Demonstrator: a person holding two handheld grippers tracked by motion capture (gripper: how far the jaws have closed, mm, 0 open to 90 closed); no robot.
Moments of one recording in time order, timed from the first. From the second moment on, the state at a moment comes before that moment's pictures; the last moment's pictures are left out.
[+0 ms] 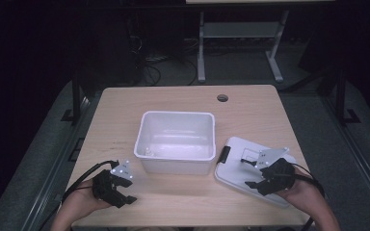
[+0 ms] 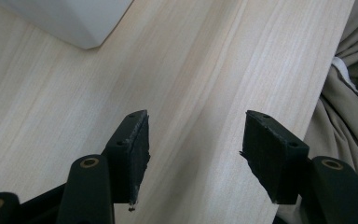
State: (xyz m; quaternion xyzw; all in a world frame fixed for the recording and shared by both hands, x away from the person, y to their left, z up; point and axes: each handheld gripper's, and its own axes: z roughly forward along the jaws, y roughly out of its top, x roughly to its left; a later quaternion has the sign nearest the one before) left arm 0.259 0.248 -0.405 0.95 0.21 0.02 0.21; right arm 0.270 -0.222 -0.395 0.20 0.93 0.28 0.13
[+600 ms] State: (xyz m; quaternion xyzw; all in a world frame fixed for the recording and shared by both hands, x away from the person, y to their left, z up) left arm 0.257 0.249 -0.404 0.95 0.21 0.02 0.22; right arm 0.296 -0.234 -0.397 0.23 0.94 0.23 0.13
